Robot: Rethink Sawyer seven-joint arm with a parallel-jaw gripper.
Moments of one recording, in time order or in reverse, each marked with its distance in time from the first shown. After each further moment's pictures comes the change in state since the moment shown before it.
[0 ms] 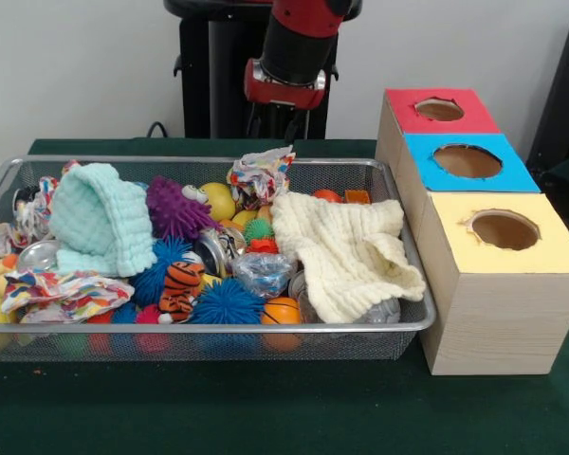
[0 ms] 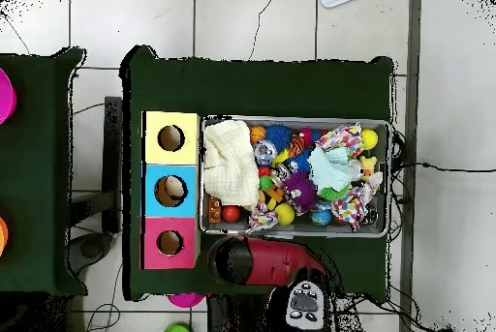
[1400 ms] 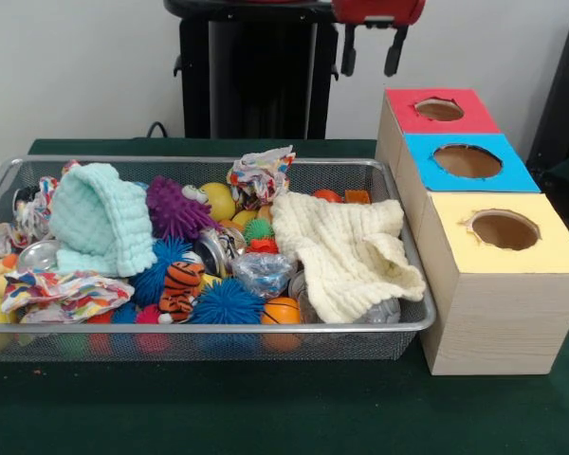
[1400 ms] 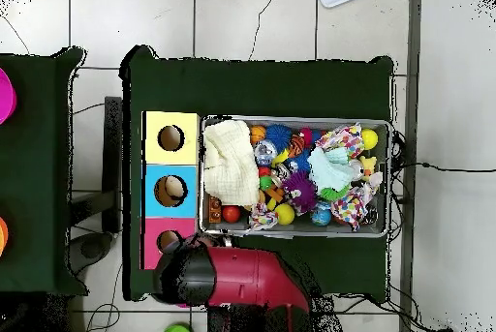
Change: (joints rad) arm -0.025 -0.391 0.216 0.134 0.128 0.178 0.000
